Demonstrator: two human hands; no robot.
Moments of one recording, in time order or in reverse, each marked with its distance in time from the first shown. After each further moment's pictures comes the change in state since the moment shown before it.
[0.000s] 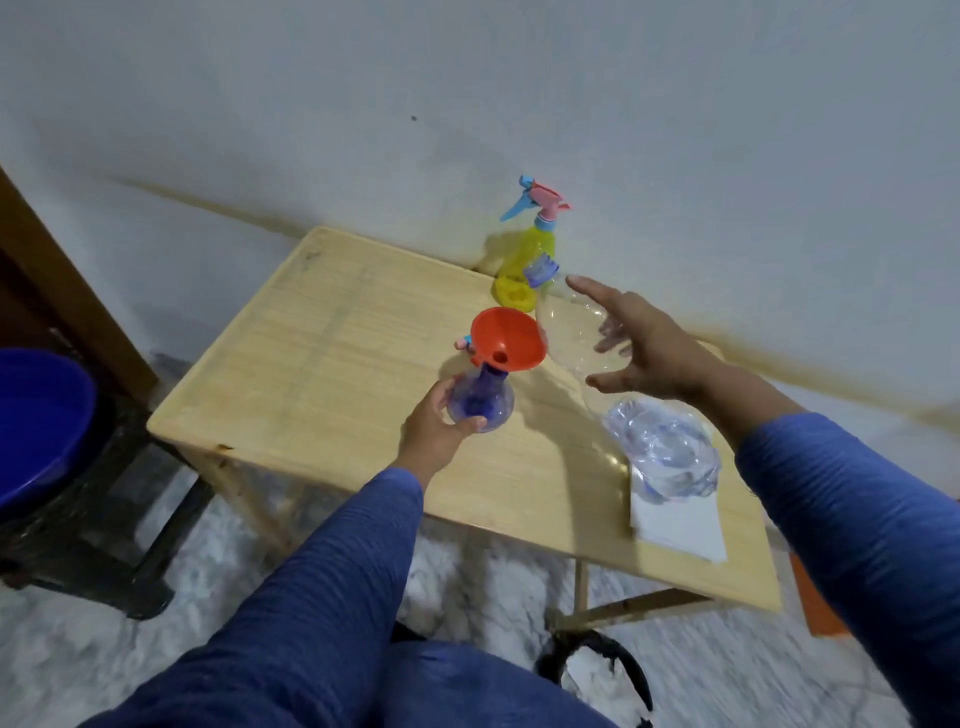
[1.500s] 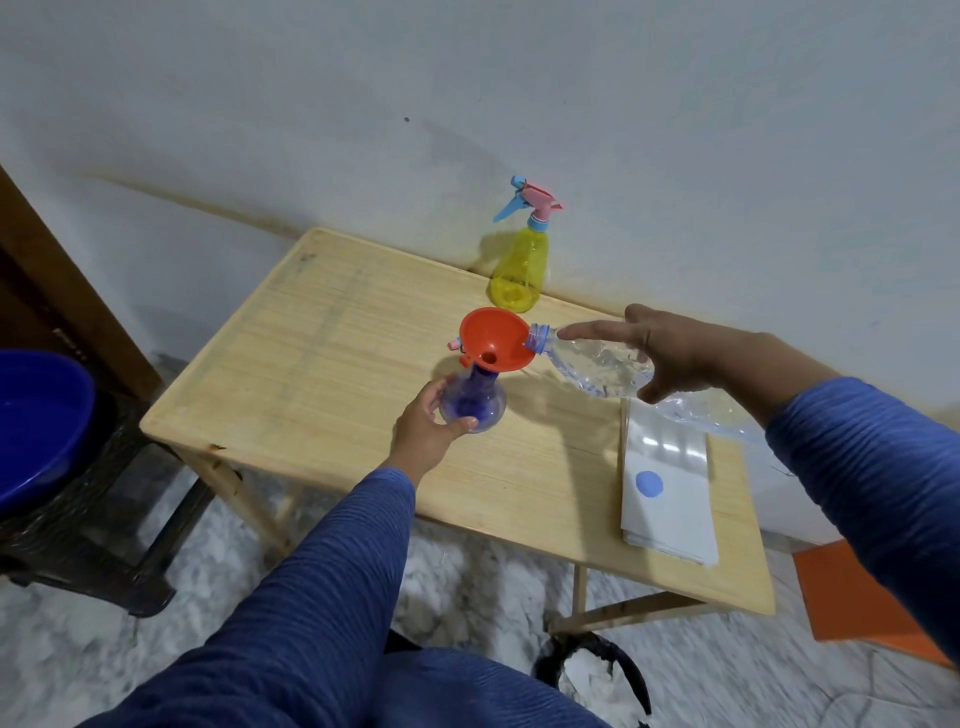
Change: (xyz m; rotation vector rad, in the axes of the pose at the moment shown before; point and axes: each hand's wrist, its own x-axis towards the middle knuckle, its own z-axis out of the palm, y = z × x) left_hand 0.000 0.002 0.001 -0.018 0.010 -0.025; right_hand 0.000 0.011 -0.032 -0.465 -0.440 0.098
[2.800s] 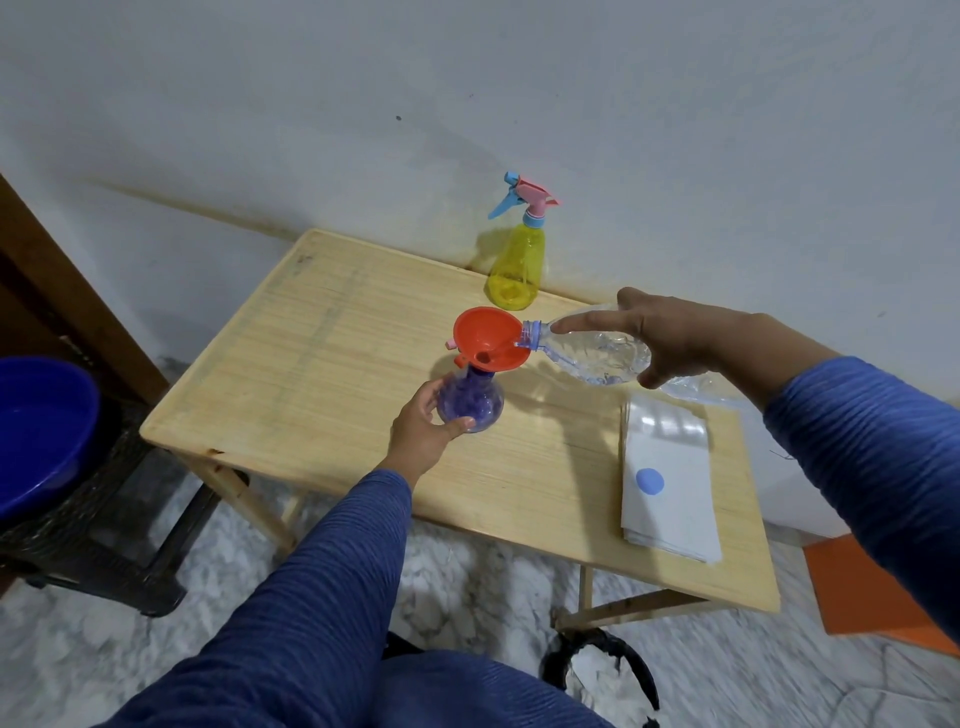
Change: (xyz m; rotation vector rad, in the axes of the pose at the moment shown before) left_hand 0.006 -0.006 0.002 -0.055 -0.011 0.036; right_hand 0.002 0.004 -0.010 -0.084 0.014 -0.042
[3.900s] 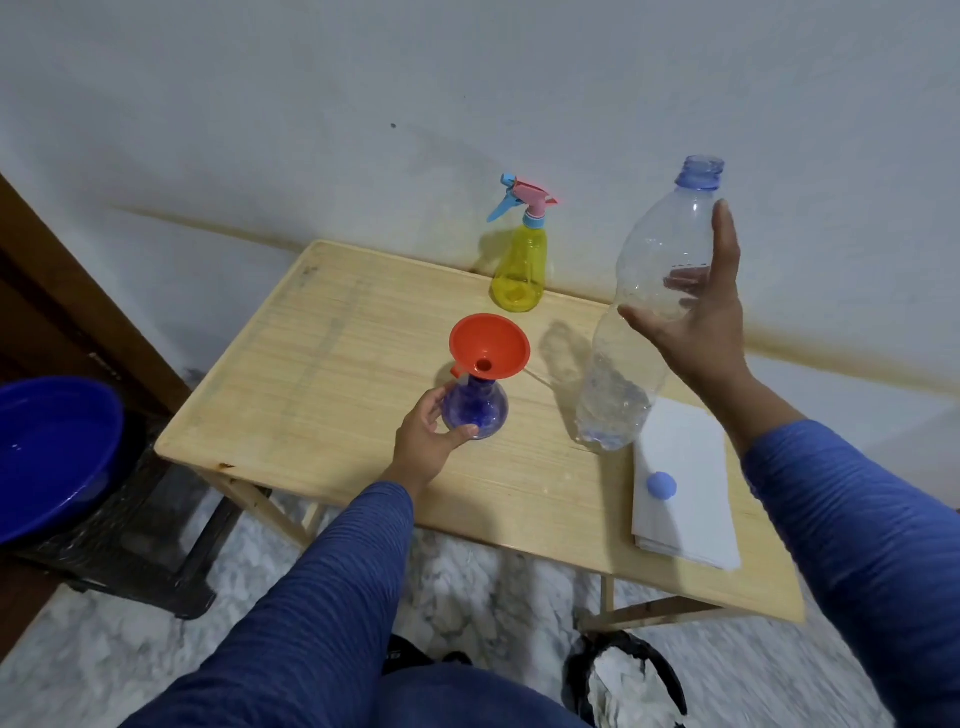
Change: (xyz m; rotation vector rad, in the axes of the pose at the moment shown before) left_hand -0.002 0.000 0.000 -0.022 -0.009 0.045; right_hand 0.008 0.015 0.051 0.835 1.071 0.300
